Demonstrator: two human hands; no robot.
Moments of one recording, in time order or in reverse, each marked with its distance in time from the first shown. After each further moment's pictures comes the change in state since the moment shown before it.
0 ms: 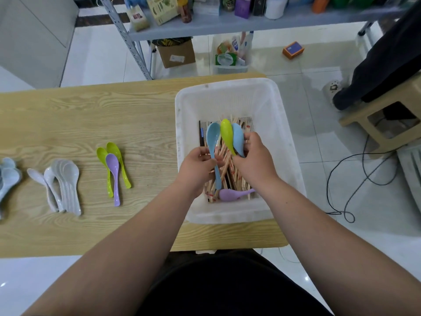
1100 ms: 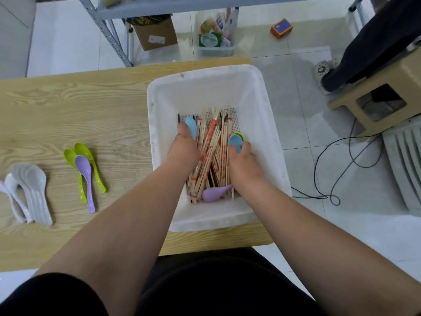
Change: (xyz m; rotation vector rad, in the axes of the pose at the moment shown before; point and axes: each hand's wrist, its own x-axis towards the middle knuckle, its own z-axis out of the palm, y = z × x) left_hand 0.078 0.004 0.028 1.075 0.164 0.242; right_hand 0.030 0.062 0.015 -0.813 -0.203 0.058
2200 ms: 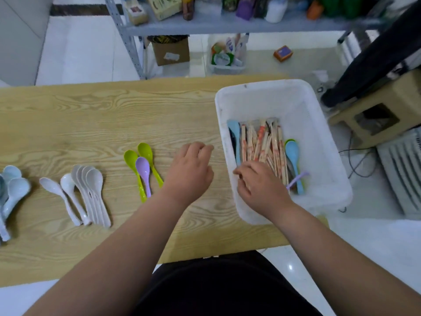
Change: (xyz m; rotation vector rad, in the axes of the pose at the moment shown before) left_hand -0.050 -0.162 -0.113 0.259 0.322 0.740; right_hand -0.074 -0.133 0.014 0.141 0.366 -0.404
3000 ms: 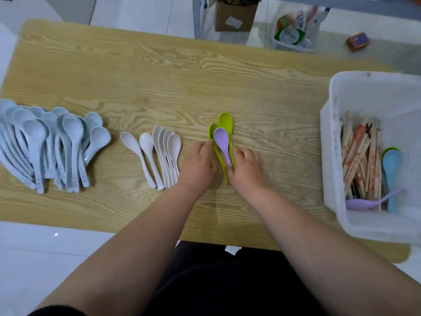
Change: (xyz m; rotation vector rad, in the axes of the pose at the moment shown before) left_hand -0.117 -0.176 0.032 -0.281 -0.044 -0.521; right_hand 0.096 -0.162 0.190 -0.041 -0.219 0.209
